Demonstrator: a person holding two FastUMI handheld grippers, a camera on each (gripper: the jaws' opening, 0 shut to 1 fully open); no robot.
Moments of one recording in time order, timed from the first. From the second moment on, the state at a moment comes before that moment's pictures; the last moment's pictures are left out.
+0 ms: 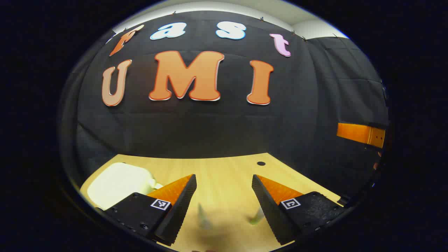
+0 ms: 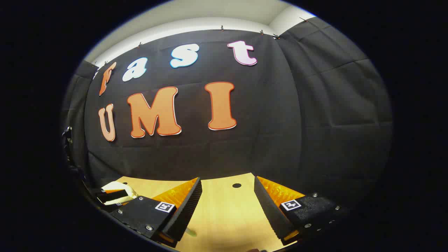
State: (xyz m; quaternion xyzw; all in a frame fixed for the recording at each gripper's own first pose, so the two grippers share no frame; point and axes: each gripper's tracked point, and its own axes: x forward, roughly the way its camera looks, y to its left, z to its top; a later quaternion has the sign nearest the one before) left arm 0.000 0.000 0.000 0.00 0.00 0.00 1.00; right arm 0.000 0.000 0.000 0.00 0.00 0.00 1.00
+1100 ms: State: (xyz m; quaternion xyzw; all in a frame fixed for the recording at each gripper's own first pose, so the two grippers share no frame) left arm -0.079 0.143 0.087 -0.04 -0.06 0.17 0.98; right arm 0.017 0.075 0.001 -0.02 0.06 0.13 0.99
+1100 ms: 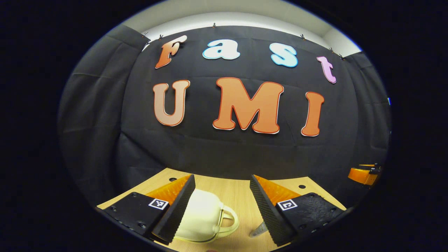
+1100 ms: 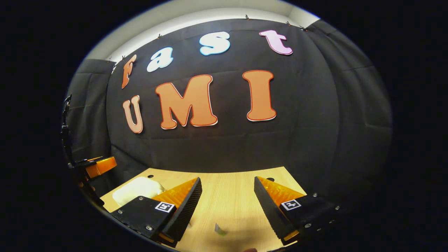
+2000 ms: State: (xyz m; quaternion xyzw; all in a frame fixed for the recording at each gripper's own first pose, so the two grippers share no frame) left arm -0.031 0.160 -0.059 0.25 0.12 0.11 0.95; right arm 0.024 0.043 -0.055 -0.03 0.14 0.05 0.99
